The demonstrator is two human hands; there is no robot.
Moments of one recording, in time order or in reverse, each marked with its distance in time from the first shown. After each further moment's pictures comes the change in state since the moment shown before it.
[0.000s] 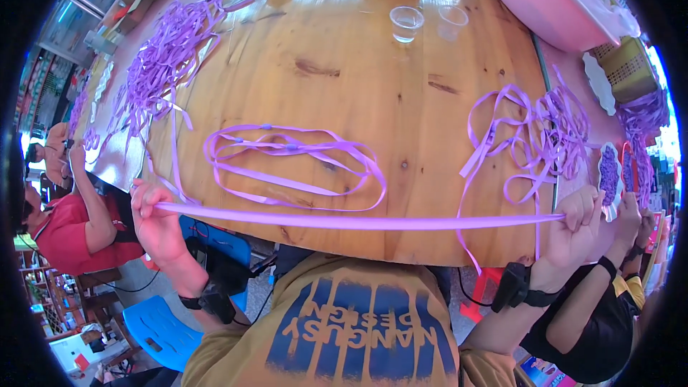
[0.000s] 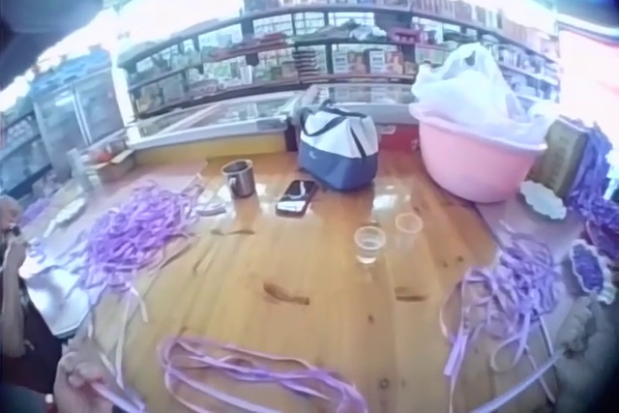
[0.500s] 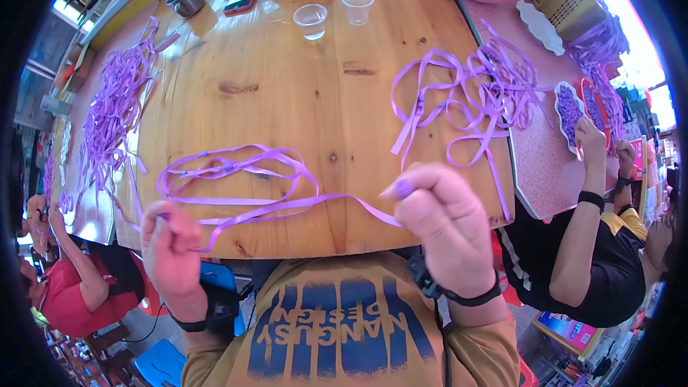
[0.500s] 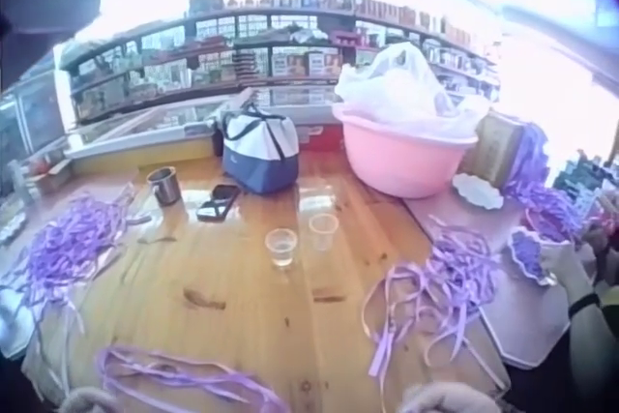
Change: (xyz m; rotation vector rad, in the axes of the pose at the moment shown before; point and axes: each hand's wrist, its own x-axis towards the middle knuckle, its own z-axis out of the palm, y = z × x) left_hand -0.026 -0.093 0.028 0.894 -0.149 -0.280; right_hand -0.051 0.121 0.078 -0.991 -0.064 0.116
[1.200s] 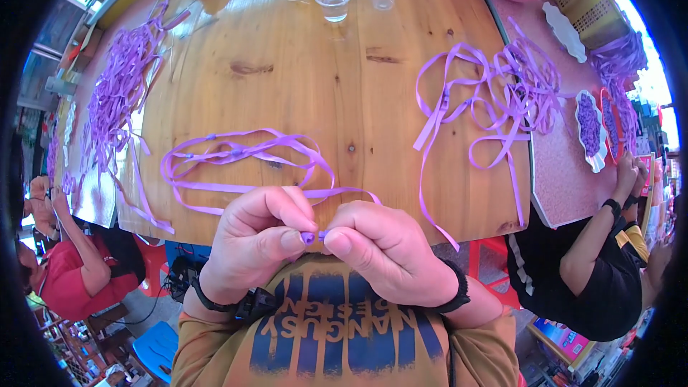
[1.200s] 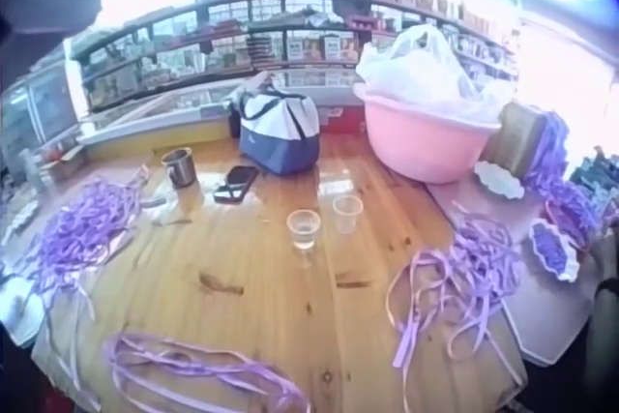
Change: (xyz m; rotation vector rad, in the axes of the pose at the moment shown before) left_hand 0.019 -0.032 0.087 -0.181 -0.416 -0.516; right_hand 0.006 0.024 0.025 -0.215 -0.490 0.084
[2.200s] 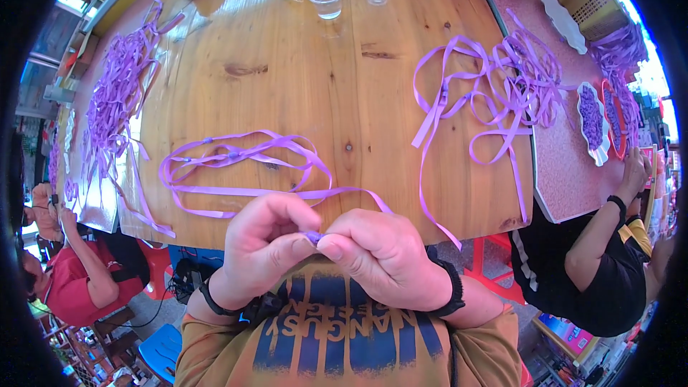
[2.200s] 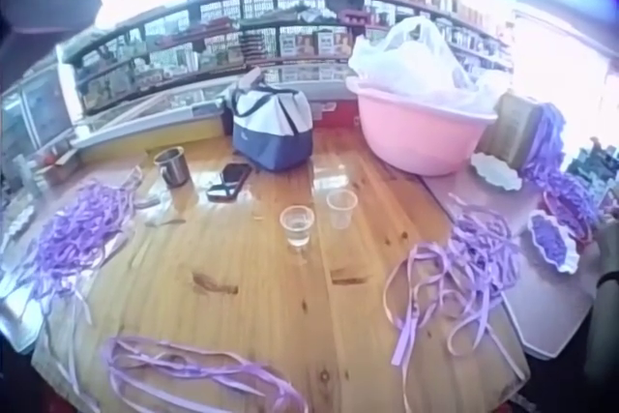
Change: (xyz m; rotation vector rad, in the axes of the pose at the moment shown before) left_hand -0.004 -0.010 0.006 0.151 0.127 0.023; right_hand 0.000 0.004 0.006 -0.187 0.110 -0.115
